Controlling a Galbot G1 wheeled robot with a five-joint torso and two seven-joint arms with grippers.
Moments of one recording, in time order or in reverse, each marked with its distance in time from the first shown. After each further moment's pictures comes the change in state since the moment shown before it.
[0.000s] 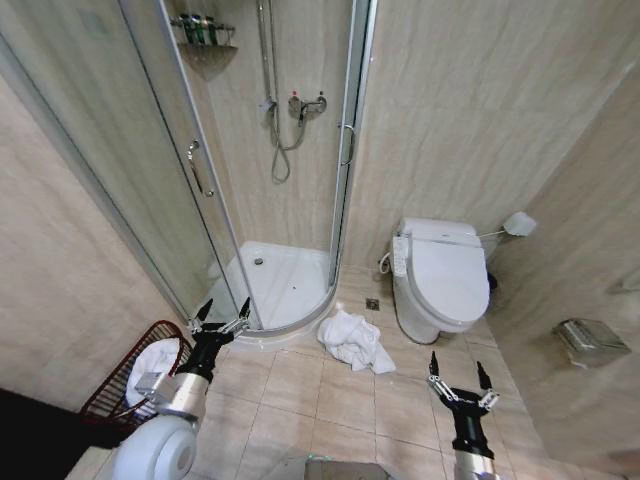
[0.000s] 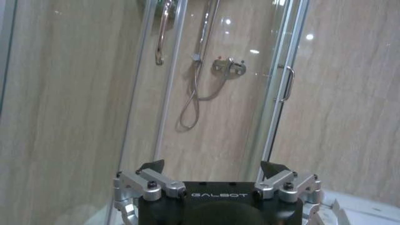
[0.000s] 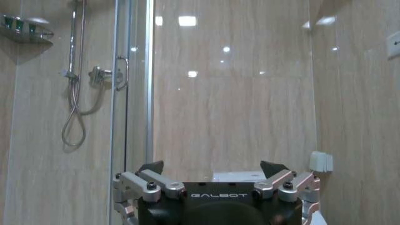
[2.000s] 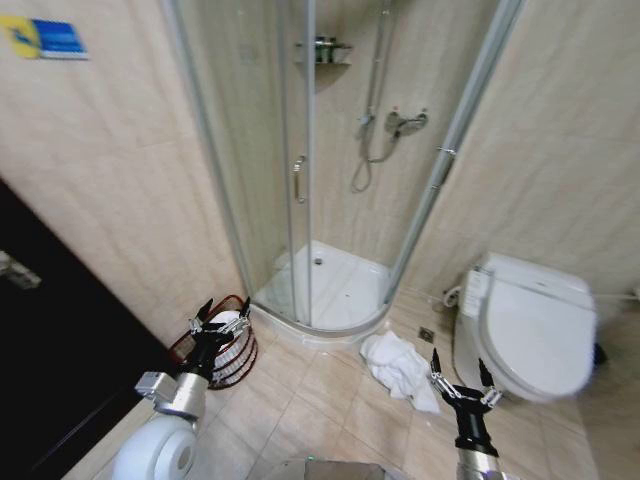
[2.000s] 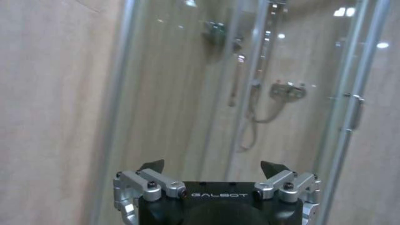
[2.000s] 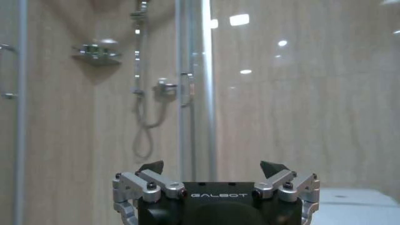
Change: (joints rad) left arm 0.000 0.000 0.000 0.000 0.000 0.000 0.000; right arm -0.023 0.000 0.003 0.061 0.035 -0.046 -0.018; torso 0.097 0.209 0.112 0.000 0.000
